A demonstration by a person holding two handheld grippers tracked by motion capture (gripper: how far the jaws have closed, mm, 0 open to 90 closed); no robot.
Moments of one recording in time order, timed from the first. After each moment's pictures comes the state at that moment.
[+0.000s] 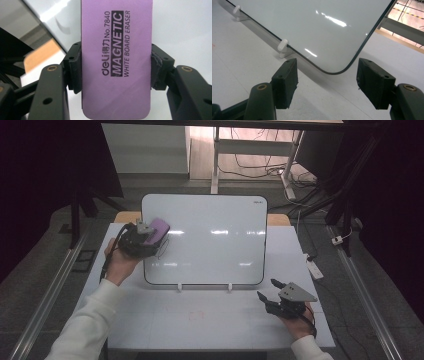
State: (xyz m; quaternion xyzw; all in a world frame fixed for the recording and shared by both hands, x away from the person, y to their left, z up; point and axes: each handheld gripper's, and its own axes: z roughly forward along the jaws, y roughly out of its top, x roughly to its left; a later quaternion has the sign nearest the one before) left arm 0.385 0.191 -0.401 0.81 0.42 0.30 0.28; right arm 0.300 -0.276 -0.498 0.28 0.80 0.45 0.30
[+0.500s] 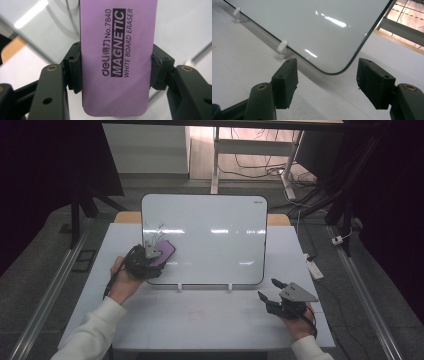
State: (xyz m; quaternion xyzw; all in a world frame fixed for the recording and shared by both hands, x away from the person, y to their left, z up) left arm 0.345 0.186 -0.456 0.84 0.39 0.27 0.25; right arm 0.299 -0.277 -0.497 0.28 0.79 0.45 0.30
